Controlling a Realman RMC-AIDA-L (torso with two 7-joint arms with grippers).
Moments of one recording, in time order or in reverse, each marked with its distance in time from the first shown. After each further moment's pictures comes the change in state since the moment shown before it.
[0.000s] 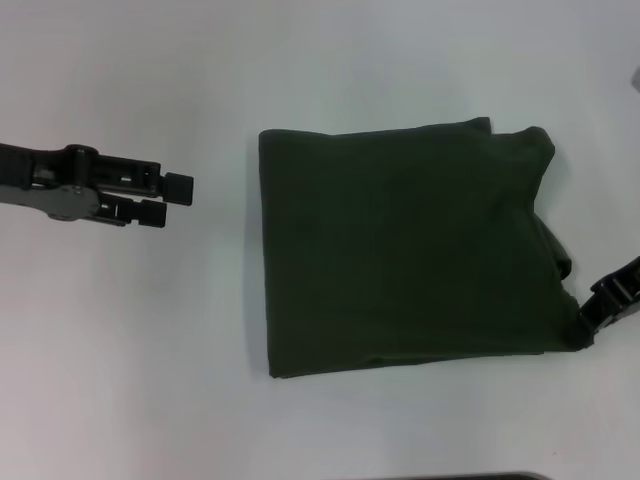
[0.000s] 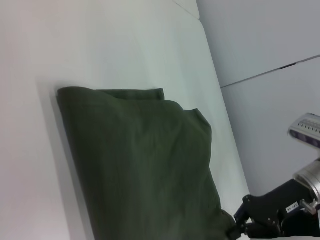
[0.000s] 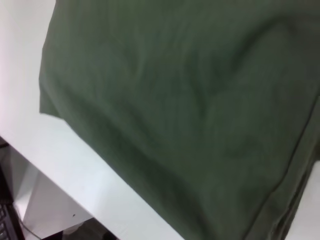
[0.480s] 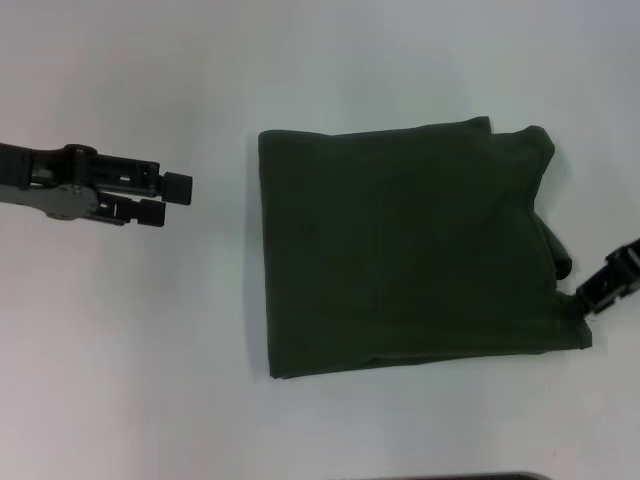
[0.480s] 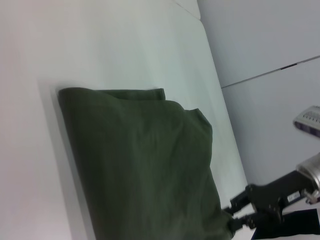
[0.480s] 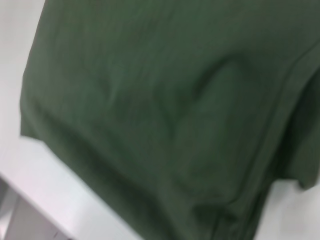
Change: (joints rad) left arm 0.000 0.002 0.000 0.000 0.000 0.000 0.002; right arm 0.015 -0.035 0.015 0.000 -0.001 0.031 0.006
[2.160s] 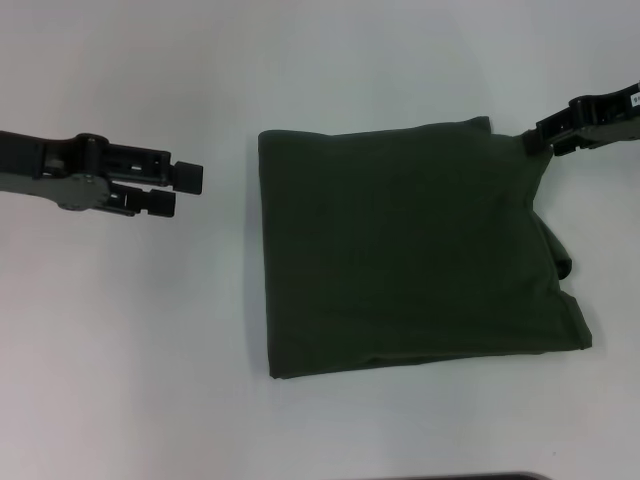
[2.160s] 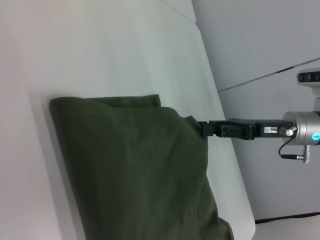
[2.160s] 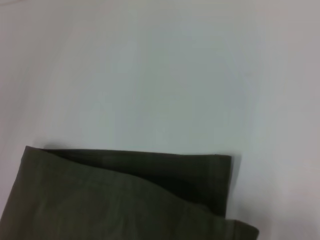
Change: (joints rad) left arm -0.017 -0.008 -0.003 -0.007 -0.003 -0.018 -0.005; right arm 0.069 -0.033 0.156 0.159 0.090 0.458 0.043
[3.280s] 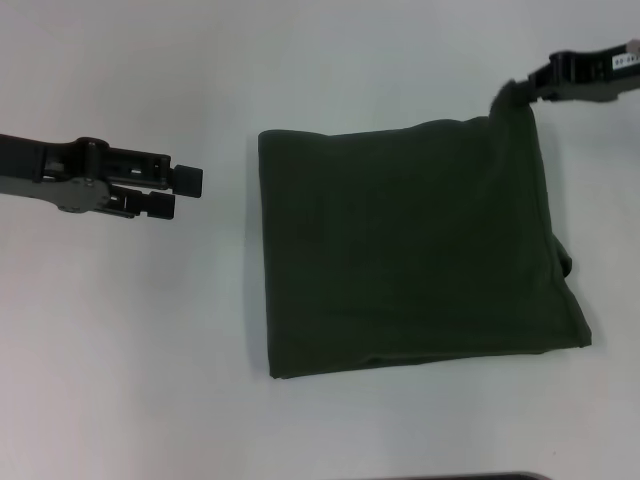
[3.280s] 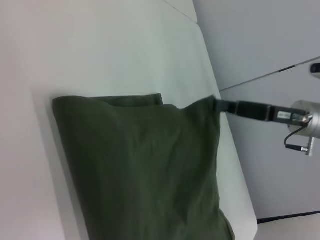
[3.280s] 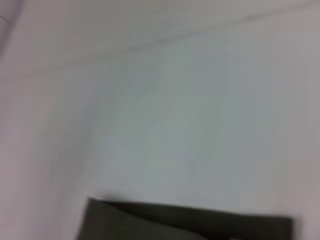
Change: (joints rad) left arm 0.004 0.000 0.005 -0.003 0.000 -0.005 0.011; right arm -0.029 0.013 0.017 -0.010 0.203 0.036 -0.070
